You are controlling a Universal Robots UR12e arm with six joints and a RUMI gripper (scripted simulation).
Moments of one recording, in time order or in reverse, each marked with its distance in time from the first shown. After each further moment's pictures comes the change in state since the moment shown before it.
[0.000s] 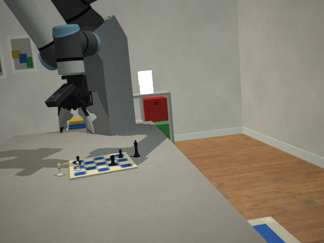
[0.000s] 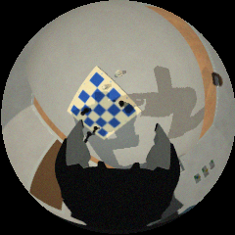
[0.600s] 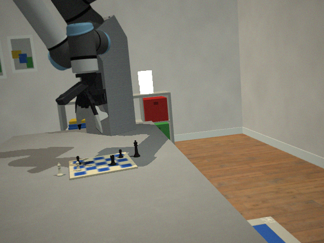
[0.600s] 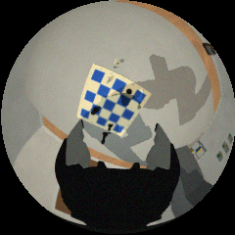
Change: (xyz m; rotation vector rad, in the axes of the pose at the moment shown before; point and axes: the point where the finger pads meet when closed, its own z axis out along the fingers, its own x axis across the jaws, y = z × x) arm -0.035 0.031 -0.002 -0.006 -0.007 0.314
